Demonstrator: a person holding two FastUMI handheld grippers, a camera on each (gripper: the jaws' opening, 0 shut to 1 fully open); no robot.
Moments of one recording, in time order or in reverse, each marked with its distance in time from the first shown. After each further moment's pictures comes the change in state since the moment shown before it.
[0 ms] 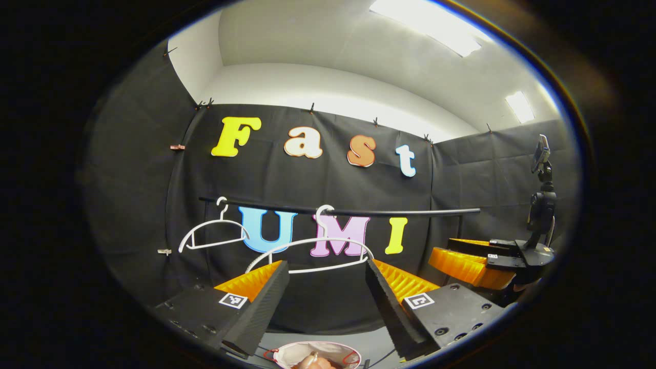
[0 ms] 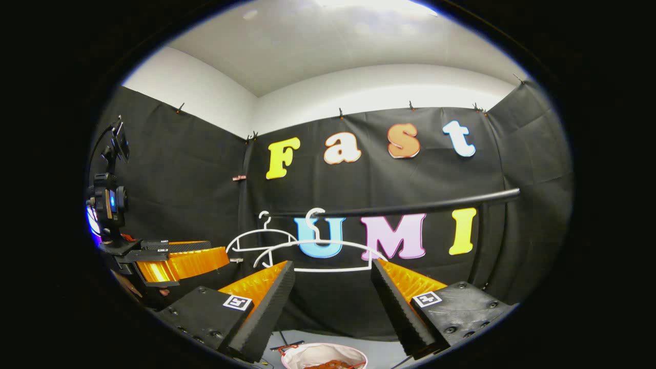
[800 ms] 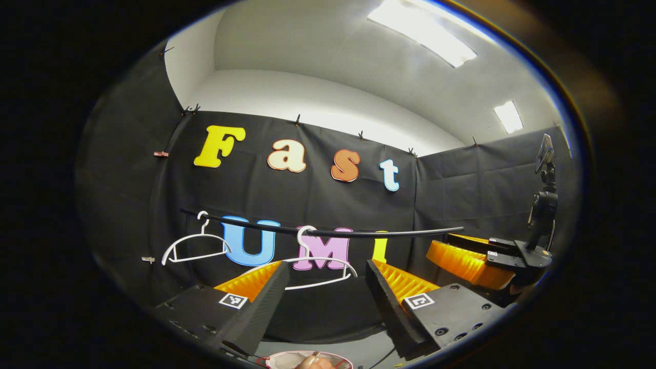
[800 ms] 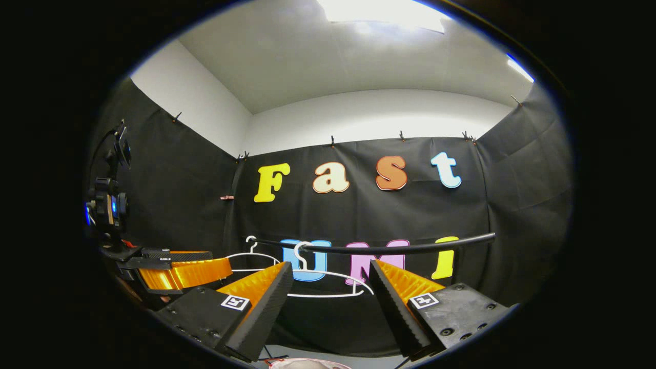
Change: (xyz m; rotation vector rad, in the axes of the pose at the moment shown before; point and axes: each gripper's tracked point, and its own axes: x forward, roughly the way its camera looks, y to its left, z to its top) left arm 0.008 -0.018 0.029 -0.007 -0.052 -0.085; right arm -0.006 0.005 0.041 -0.033 -0.115 -0.054
